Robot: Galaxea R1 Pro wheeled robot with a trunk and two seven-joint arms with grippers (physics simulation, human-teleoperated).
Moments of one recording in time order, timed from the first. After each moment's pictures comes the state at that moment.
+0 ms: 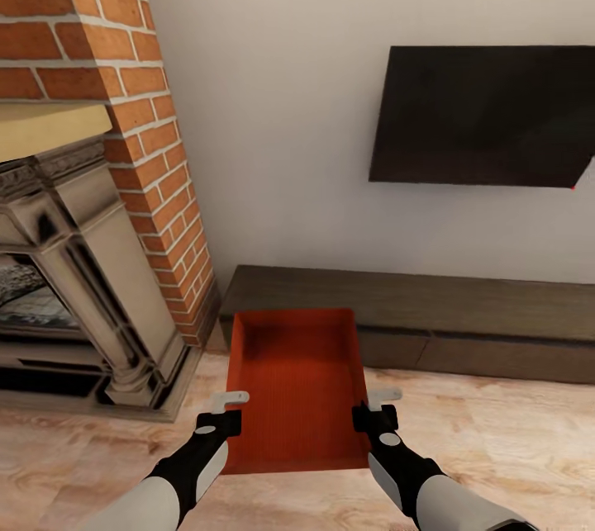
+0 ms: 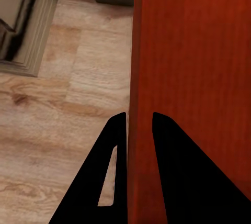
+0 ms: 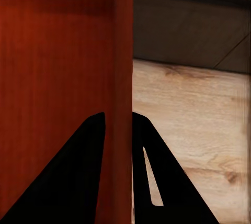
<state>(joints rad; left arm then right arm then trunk) -0.63 -0.11 -0.14 -0.31 0.15 0.05 0.24 -0.66 0.10 0.25 -0.20 -0.11 -0.18 -0.24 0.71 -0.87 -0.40</state>
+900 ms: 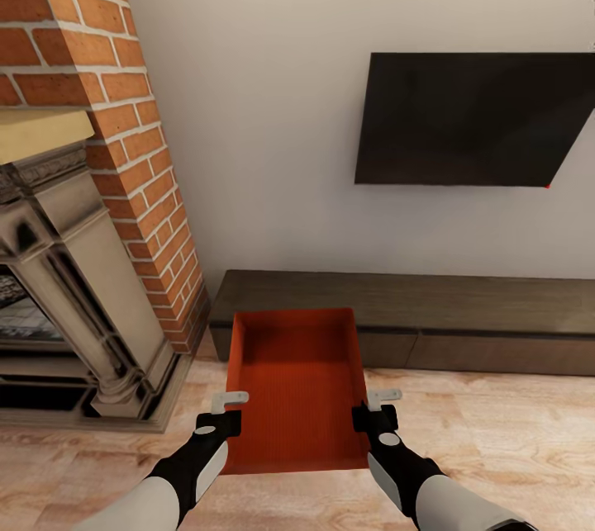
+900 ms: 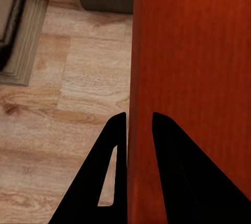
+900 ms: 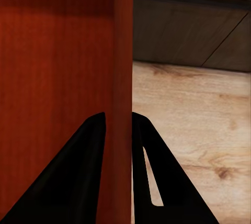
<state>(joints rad) -0.63 -0.11 -0.14 -0.31 0.15 0.05 0.24 -0.66 0.10 0.25 -0.20 -0.11 -0.18 -0.24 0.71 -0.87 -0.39</state>
